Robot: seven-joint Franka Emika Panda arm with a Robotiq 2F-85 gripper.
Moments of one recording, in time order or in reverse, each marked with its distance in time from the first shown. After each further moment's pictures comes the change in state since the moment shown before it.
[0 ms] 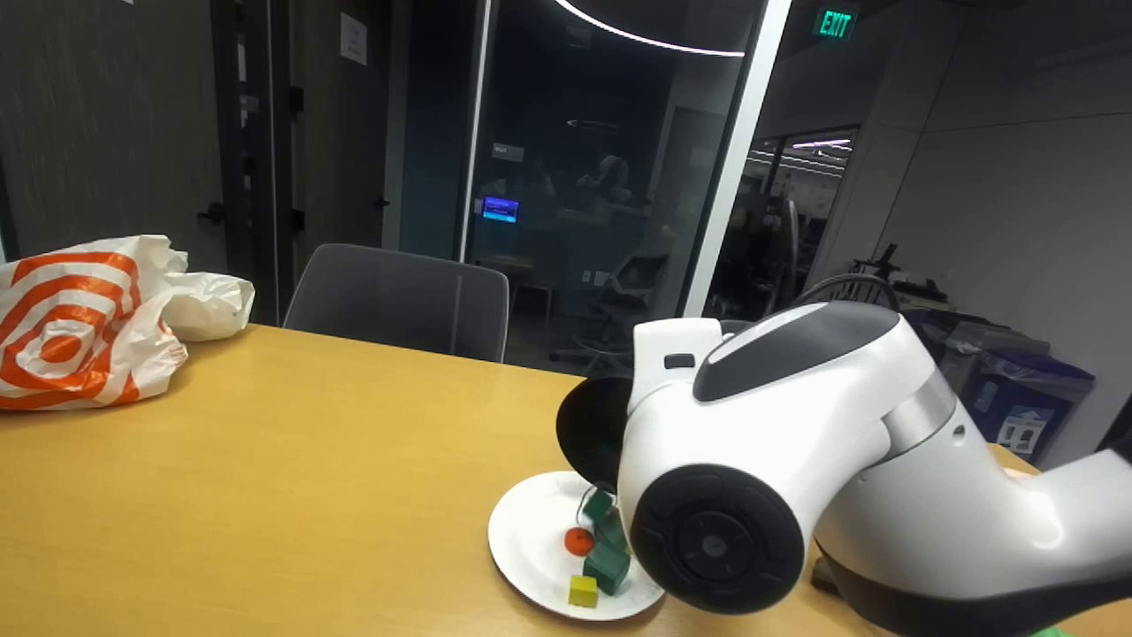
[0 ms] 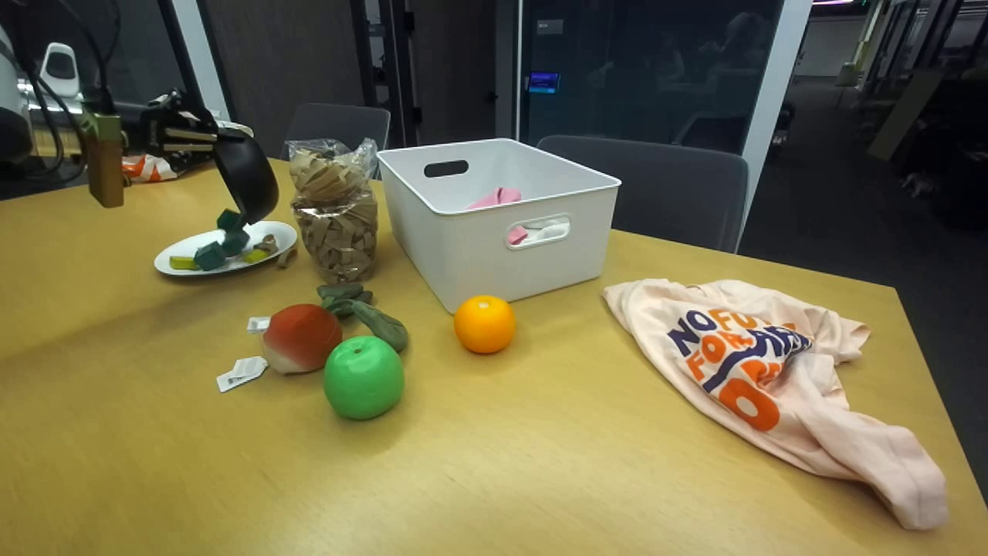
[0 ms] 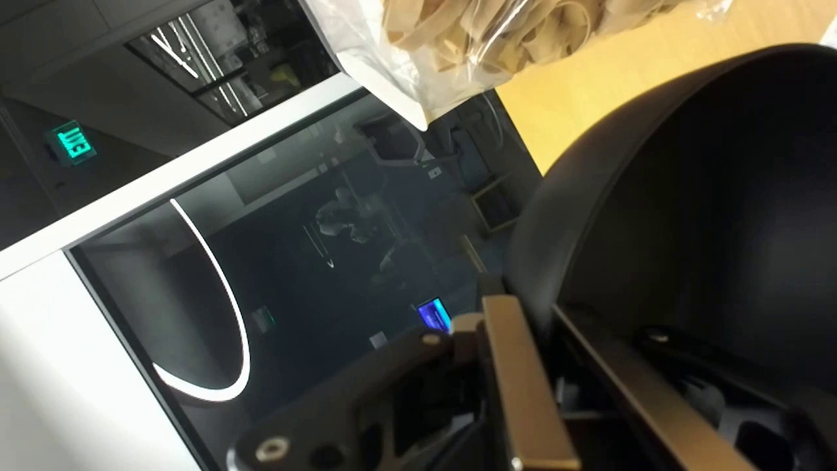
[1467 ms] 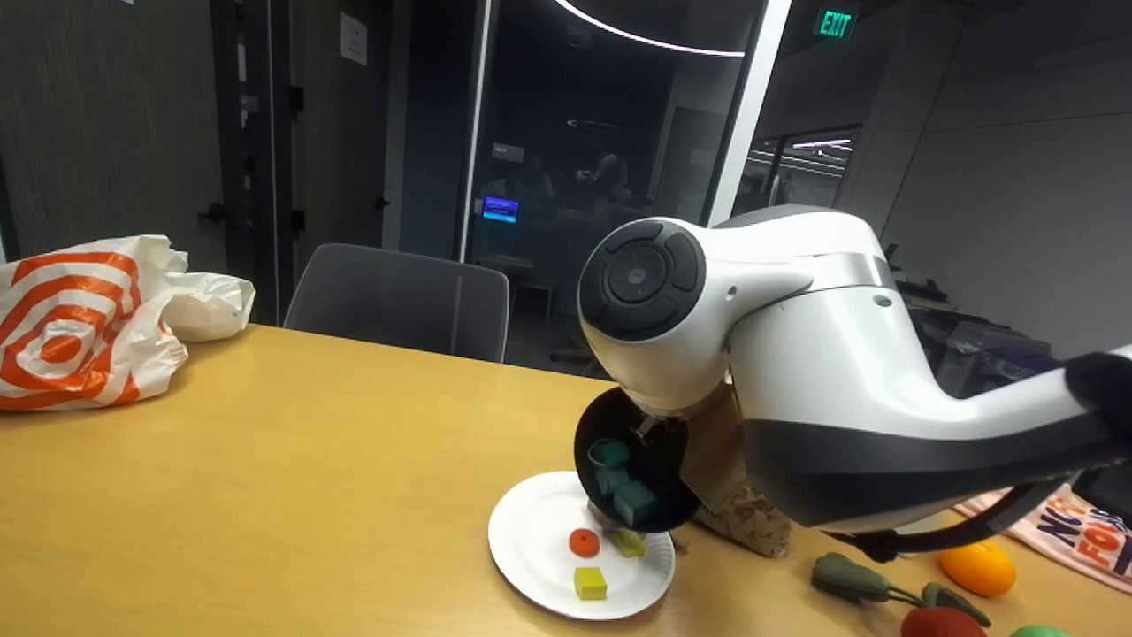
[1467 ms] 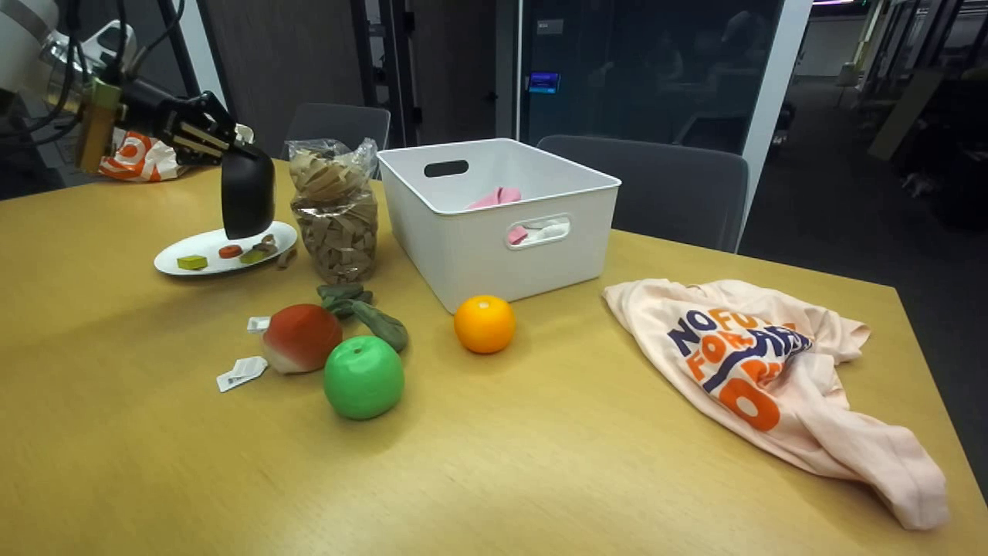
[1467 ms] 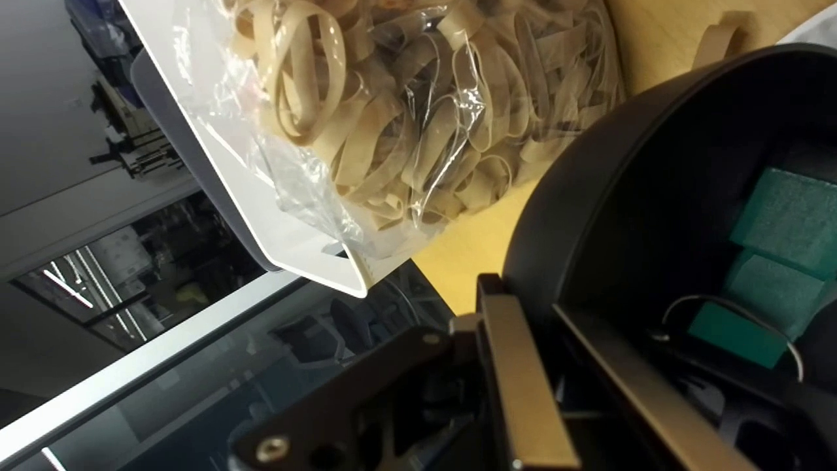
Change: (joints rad) arm 0.001 0.039 -0.058 0.181 0.526 0.024 -0.300
